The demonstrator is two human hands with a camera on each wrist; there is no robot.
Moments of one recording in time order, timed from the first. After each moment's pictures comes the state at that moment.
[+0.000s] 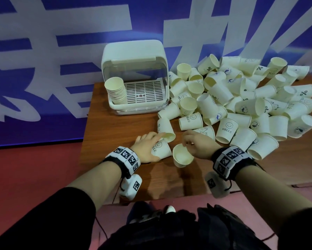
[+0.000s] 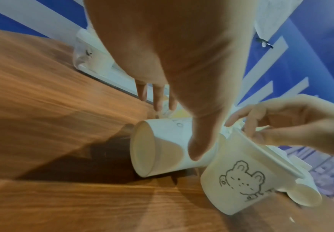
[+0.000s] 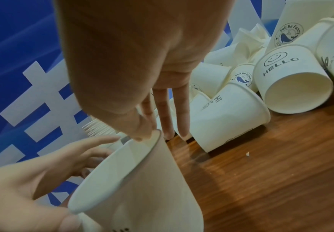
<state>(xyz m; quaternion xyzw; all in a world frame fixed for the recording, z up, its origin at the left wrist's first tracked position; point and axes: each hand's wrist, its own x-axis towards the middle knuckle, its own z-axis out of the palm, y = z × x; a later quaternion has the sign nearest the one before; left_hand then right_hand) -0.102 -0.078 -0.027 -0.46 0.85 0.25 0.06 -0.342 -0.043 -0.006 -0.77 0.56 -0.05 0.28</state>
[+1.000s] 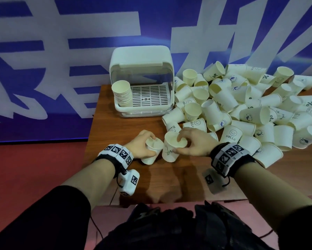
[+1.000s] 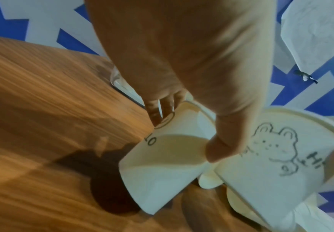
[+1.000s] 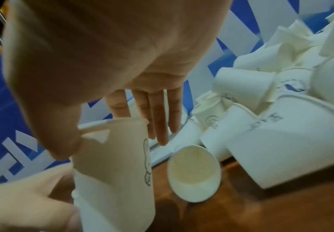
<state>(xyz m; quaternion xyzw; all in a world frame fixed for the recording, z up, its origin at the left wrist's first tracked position) -0.081 -0.092 -0.013 -0.52 0.75 0.41 -0.06 -0.325 -0.062 0.024 -0.79 0.55 -0.06 0.27</state>
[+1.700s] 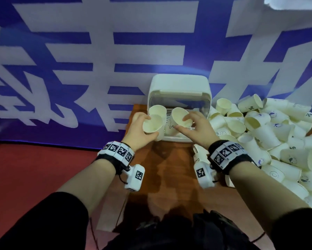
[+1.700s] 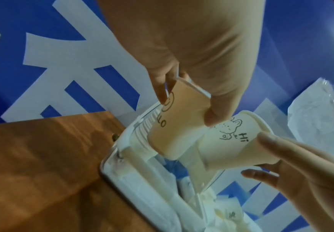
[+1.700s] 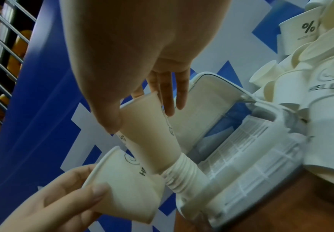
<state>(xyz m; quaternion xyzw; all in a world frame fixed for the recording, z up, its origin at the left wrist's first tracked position) 0.019 -0.165 0.065 -0.60 0.68 0.26 -0.34 -0.213 -0.177 0.074 -0.73 0.55 -0.33 0.24</state>
